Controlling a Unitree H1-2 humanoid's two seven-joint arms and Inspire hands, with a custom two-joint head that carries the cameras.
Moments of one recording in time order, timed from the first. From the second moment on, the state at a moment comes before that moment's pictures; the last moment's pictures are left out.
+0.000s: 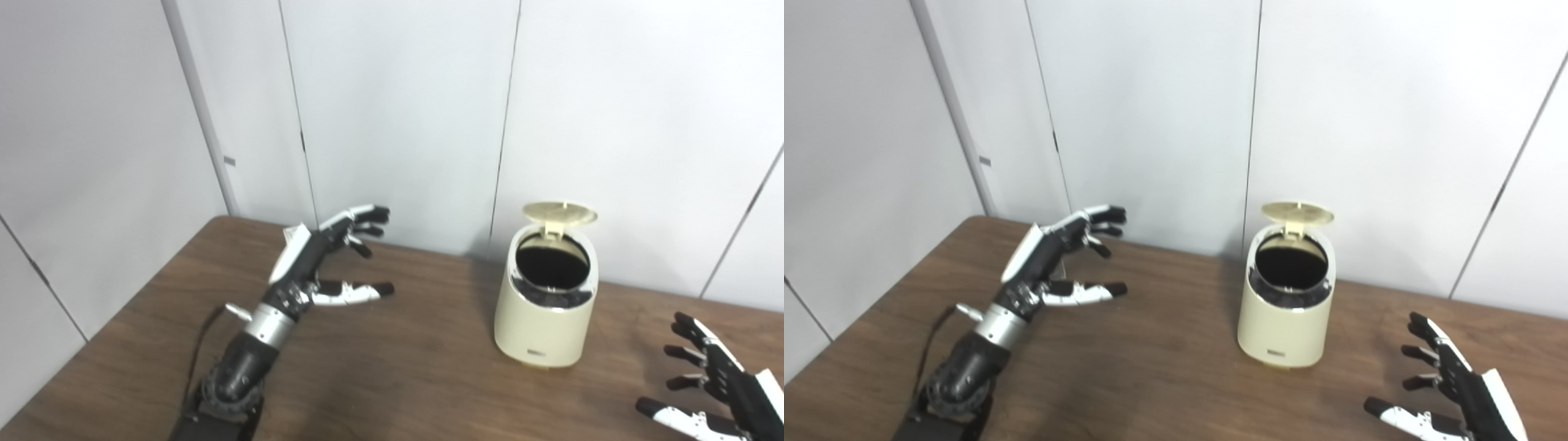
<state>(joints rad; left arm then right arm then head) -0.30 0.38 0.15 -0.05 0.09 -0.25 -0.14 -0.19 -0.26 -0.01 -0.04 -0.21 -0.02 0.12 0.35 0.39</state>
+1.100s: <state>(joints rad) -0.45 0.60 0.23 0.19 0.21 -0.19 -0.09 -0.19 -0.29 -0.01 -0.10 -0.20 0.03 0.15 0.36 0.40</state>
